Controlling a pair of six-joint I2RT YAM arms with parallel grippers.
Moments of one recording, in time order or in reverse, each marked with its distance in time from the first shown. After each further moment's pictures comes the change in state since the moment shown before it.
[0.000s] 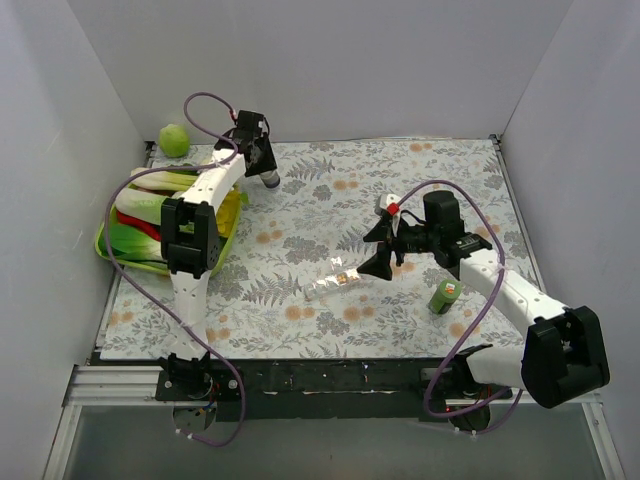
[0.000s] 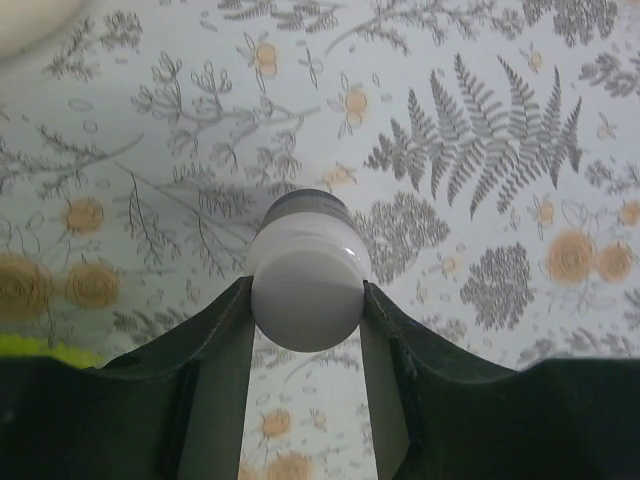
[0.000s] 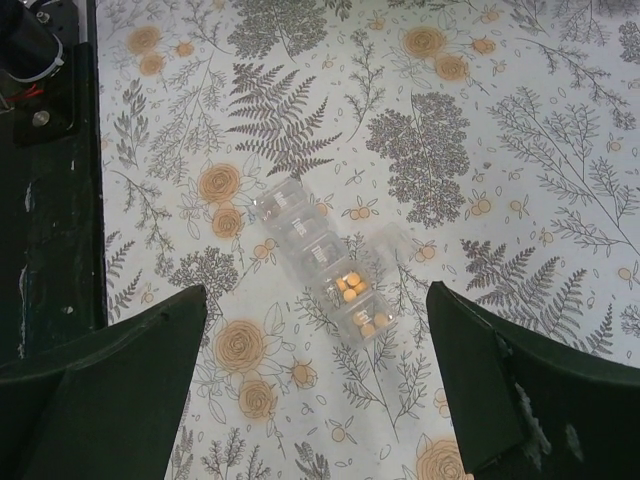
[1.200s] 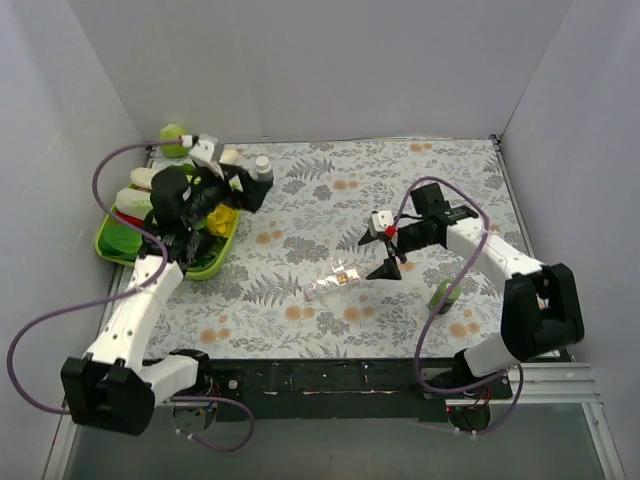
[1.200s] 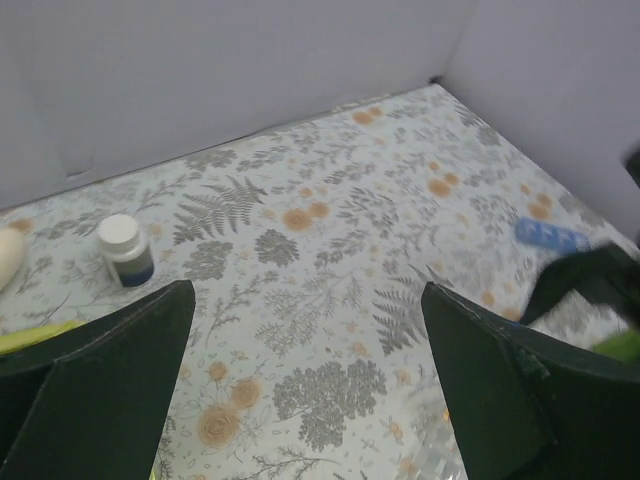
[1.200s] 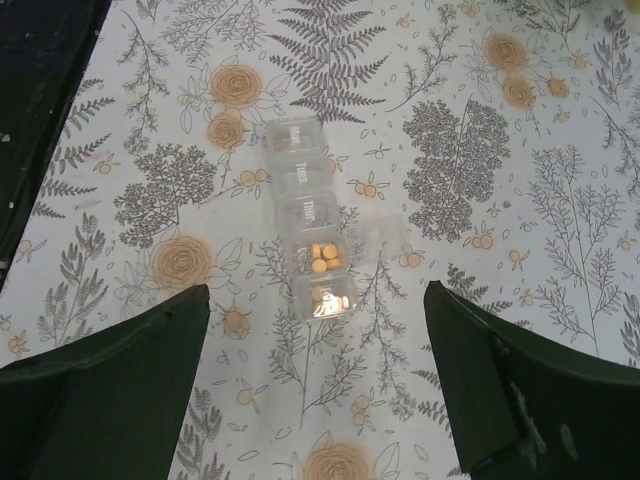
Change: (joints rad) left arm 0.070 -0.989 -0.867 0.599 0.474 0.228; right arm -0.044 0.154 0.136 -0.448 -0.165 -0.825
